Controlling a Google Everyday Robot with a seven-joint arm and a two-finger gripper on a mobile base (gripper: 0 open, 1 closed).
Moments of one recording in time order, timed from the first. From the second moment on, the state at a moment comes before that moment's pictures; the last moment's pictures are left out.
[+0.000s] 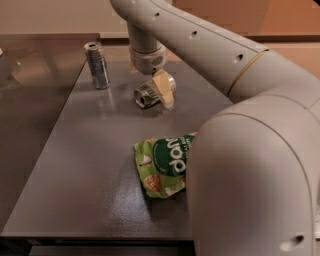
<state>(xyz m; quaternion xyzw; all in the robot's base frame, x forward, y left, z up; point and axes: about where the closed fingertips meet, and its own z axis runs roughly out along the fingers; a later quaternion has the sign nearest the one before) 0.673 0.022 0.845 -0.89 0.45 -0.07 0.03</state>
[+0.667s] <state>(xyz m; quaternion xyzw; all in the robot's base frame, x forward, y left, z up) 0.678 0.000 0.852 -0.89 0.45 -0.07 0.02</state>
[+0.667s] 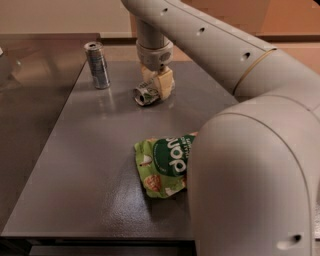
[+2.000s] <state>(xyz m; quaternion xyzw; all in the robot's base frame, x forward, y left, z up) 0.702 -0.003 0.893 -0.82 0.55 0.07 0.17</state>
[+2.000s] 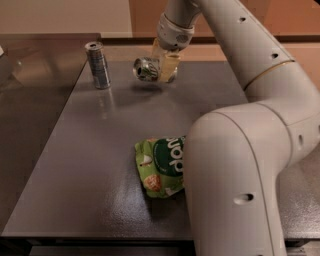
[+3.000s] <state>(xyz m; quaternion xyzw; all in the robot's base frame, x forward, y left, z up) 0.667 -0.026 0.966 -0.70 0.60 0.21 0.32</state>
